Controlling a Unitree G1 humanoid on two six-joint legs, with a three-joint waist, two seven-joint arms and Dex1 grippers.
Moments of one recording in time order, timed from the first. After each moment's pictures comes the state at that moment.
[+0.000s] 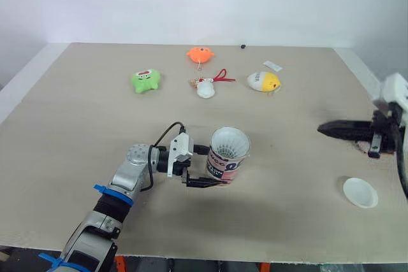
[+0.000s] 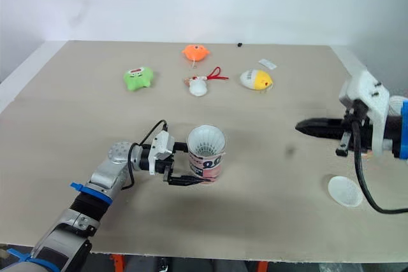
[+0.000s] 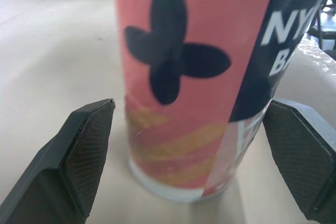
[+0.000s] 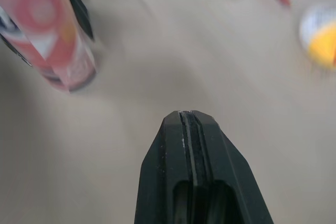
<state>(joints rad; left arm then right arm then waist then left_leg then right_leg) -0.52 0.26 -0.27 0.32 -0.27 -0.01 -1.31 -0.12 -1.17 -0.53 -0.32 0.52 0.87 1.21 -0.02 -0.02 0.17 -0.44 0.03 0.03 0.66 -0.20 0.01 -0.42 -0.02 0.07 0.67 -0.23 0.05</state>
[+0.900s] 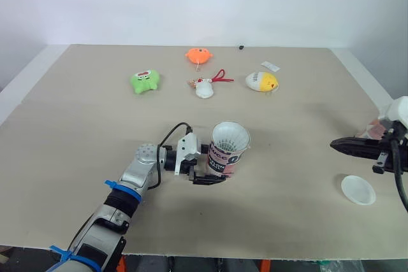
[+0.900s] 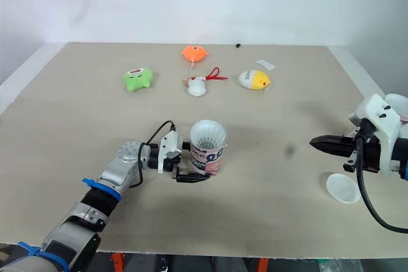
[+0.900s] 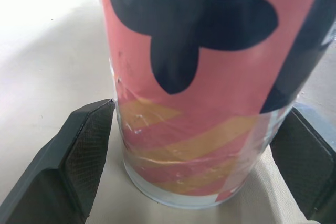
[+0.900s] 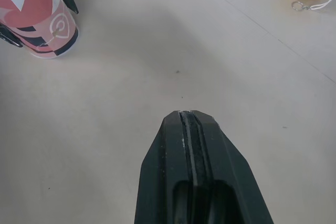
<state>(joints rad) -0.57 0.22 -0.28 0.46 -0.20 -0.07 -1.26 0.00 -1.17 -0.60 -0.32 0.53 0.86 1.14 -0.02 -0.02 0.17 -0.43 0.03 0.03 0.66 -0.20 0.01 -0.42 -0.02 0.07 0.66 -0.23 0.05</state>
